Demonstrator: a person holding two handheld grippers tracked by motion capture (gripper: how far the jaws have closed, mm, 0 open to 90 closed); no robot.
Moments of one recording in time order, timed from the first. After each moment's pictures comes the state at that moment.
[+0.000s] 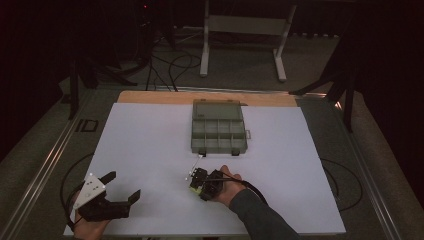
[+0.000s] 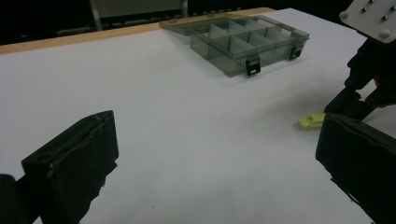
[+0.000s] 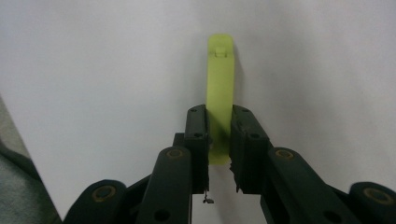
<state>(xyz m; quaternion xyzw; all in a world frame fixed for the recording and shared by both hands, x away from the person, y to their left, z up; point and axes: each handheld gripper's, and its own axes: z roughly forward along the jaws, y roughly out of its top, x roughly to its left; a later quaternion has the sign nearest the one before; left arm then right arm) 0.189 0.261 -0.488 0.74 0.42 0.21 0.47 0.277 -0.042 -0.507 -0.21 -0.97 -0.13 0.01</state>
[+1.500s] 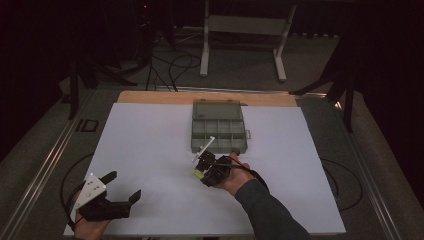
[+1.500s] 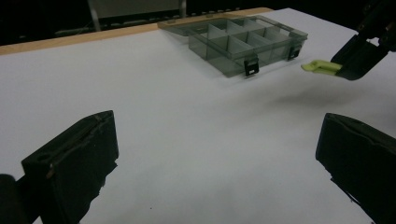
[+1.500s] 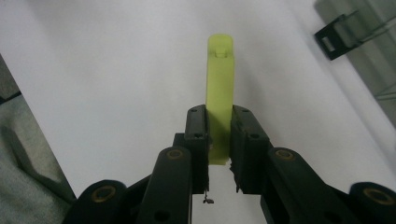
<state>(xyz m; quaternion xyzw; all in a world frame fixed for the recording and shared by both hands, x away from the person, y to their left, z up) 0.189 0.260 -0.488 0.75 0.42 0.21 0.47 0.297 -0.060 -0.458 -0.26 -0.95 -0.18 -0.01</state>
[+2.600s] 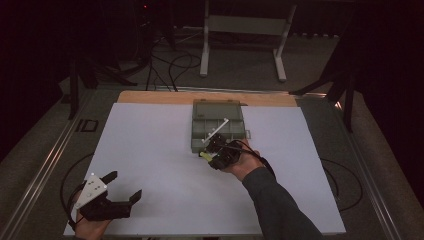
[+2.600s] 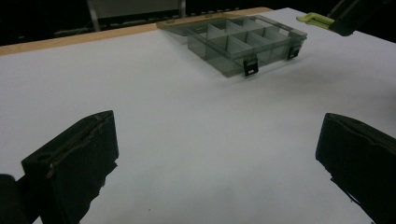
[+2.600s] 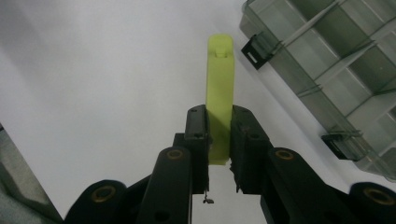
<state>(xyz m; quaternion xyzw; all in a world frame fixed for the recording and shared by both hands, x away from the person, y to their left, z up) 0.190 0.258 -0.488 0.75 0.42 0.21 0.47 0.324 -0.081 -0.430 -0.32 -0.93 -0.19 -0.03</state>
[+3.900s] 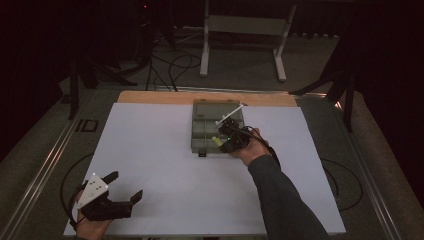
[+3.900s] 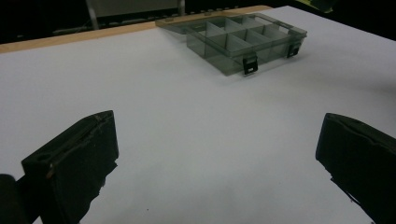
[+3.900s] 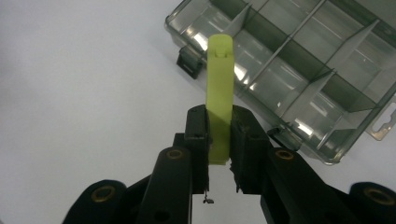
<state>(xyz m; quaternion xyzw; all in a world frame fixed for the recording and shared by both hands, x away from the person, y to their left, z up) 0.190 0.257 -0.490 0.75 0.42 0.21 0.47 0.363 -0.109 -0.428 -0.41 -0.89 -0.20 -0.05</state>
